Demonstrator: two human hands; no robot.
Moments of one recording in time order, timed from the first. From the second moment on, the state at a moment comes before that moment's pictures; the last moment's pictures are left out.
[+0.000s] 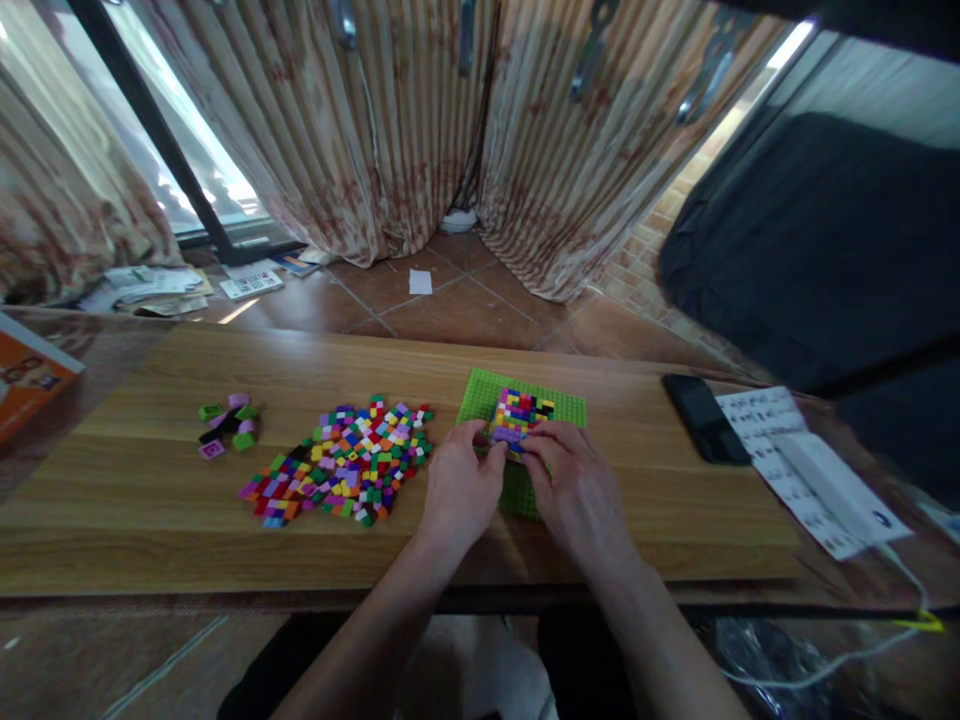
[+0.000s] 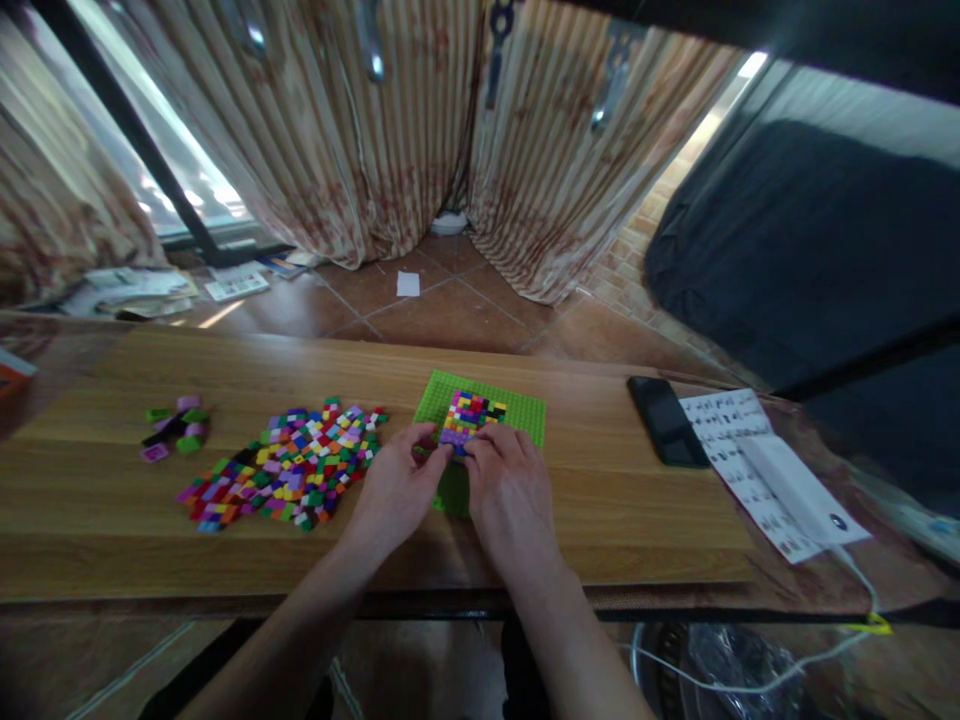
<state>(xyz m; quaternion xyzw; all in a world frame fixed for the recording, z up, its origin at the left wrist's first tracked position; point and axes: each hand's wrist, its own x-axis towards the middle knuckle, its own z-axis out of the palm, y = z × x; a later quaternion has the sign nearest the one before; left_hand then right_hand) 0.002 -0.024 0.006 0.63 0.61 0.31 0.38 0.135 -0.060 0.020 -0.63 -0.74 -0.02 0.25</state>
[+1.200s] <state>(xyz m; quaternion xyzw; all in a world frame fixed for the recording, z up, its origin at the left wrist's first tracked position) 0.010 -0.028 0.004 0.65 0.61 0.32 0.31 0.129 -0.059 0.014 -0.64 -0.70 -0.02 0.31</state>
